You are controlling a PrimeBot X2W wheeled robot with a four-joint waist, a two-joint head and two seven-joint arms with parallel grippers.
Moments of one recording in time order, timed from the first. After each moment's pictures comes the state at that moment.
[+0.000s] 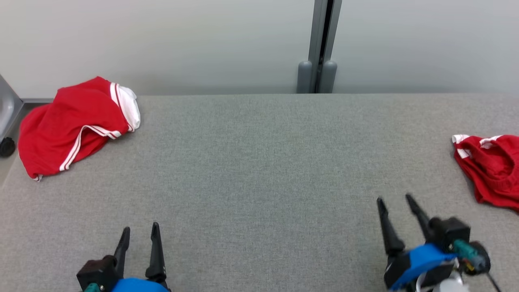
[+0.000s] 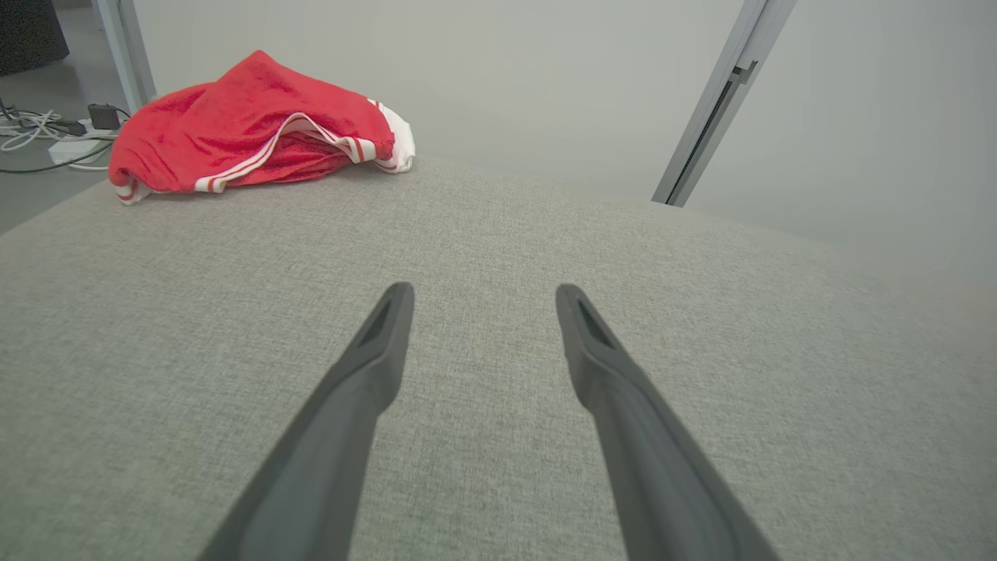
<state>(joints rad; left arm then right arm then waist) -0.01 0.18 -0.23 0.34 -0.46 0.04 -0.26 -0.16 -0.05 -0.01 0.42 0.08 0.13 -0.22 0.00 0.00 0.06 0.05</state>
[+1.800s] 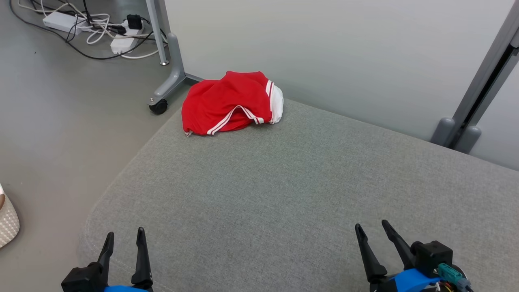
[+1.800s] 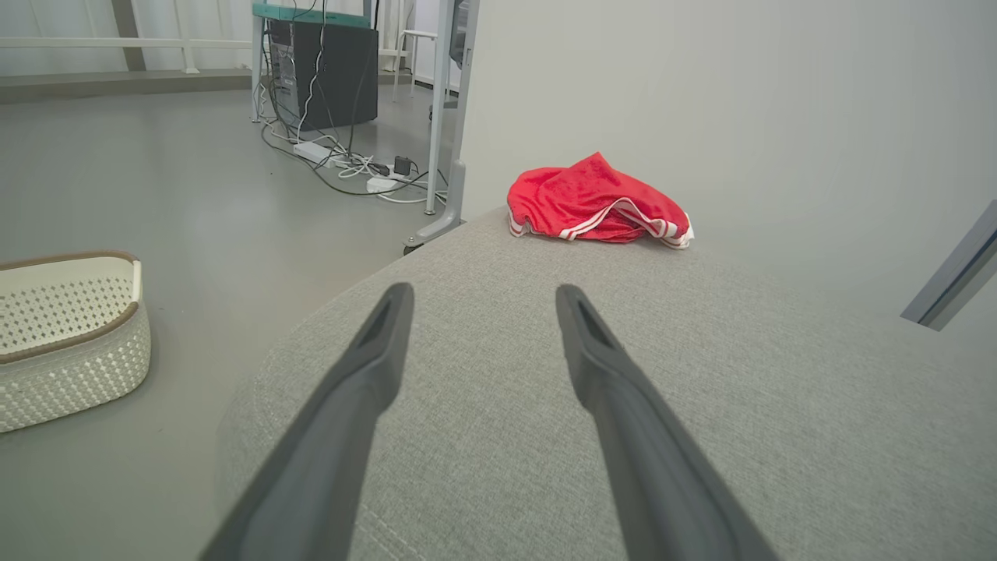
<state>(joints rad) 0.06 0.24 -0.23 0.23 -0.47 0.10 -0.24 -0.04 -0.05 0.12 0.37 0.19 0.13 -0.20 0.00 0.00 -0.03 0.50</state>
